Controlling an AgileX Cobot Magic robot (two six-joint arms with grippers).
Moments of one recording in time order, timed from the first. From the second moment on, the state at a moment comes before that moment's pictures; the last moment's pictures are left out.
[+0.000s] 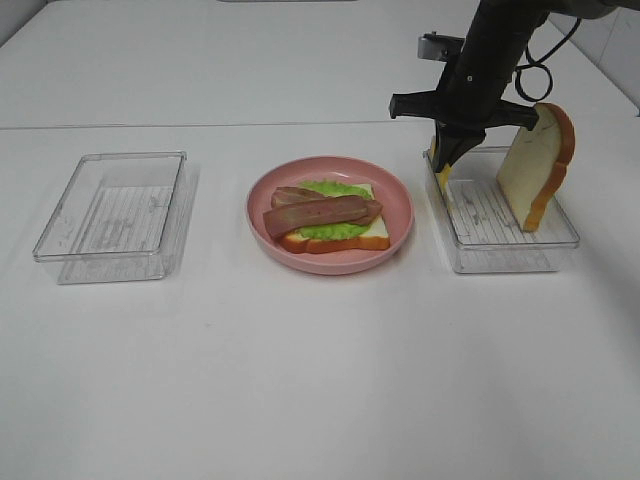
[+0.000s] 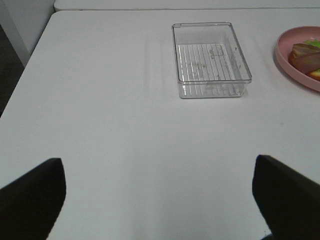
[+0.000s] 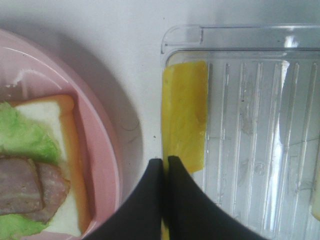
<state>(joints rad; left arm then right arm) 0.04 -0.01 -0.51 -0.02 1.08 -0.01 0.21 2.37 -2.05 0.13 1.22 0.15</state>
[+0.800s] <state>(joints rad) 0.04 -0.01 -0.51 -0.02 1.08 -0.01 0.21 1.95 -1.76 0.55 1.12 -0.08</state>
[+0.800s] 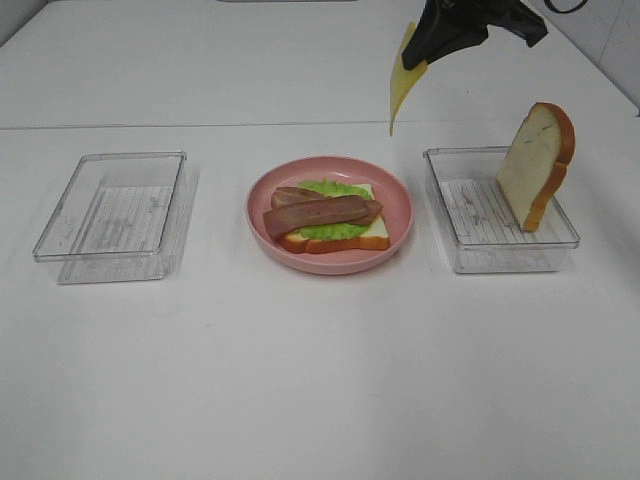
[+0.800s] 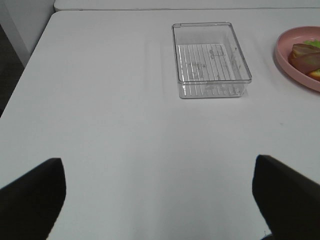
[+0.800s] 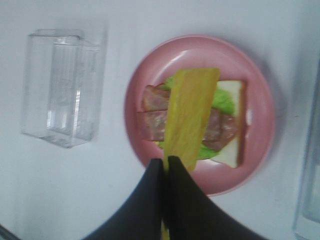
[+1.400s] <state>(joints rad) 0.04 -0.01 -0.51 -0.02 1.08 -0.01 0.35 2.03 -1.57 1.10 0.99 -0.46</state>
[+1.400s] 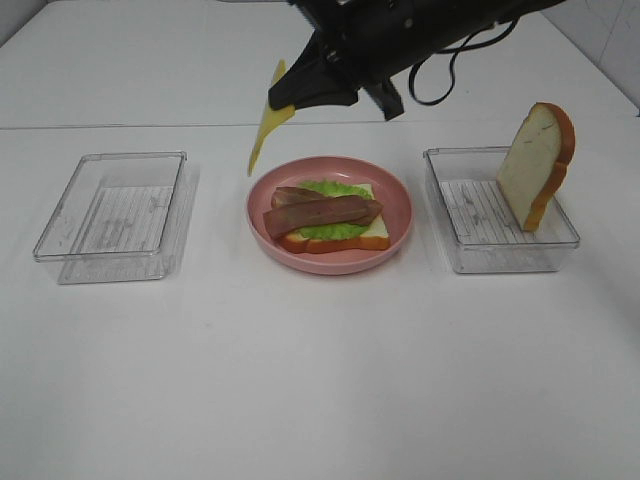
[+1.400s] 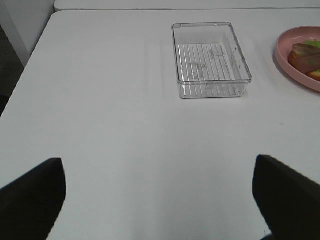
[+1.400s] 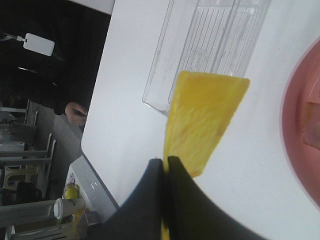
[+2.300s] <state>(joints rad) 0.04 -0.01 -0.51 -0.02 1.08 -0.01 0.36 2.20 -1.68 0.85 0.87 -0.38</state>
